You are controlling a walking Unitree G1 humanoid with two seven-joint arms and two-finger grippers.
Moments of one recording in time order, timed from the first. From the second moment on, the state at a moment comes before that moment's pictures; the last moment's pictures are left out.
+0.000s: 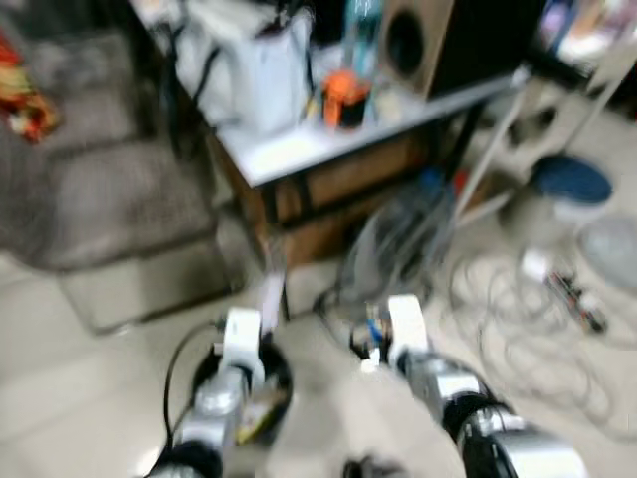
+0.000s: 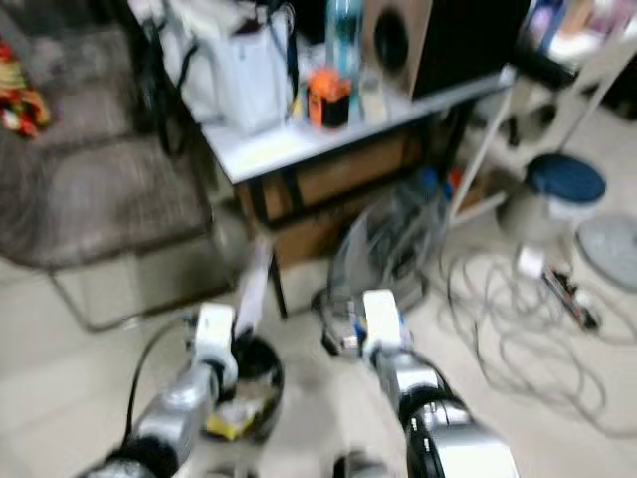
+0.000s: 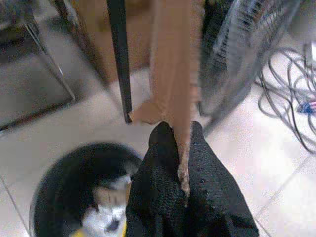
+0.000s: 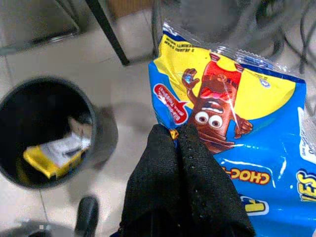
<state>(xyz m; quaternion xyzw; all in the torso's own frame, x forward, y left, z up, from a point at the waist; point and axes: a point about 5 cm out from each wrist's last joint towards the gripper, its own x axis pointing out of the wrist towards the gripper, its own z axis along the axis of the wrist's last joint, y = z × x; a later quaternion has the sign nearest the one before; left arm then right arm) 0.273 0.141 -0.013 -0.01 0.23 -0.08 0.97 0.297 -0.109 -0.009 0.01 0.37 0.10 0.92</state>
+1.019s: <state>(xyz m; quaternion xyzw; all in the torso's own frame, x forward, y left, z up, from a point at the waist) 0.265 0.150 -0.021 -0.01 0.24 -0.06 0.97 0.290 -0.094 -0.012 0.02 0.37 0.15 0.92</state>
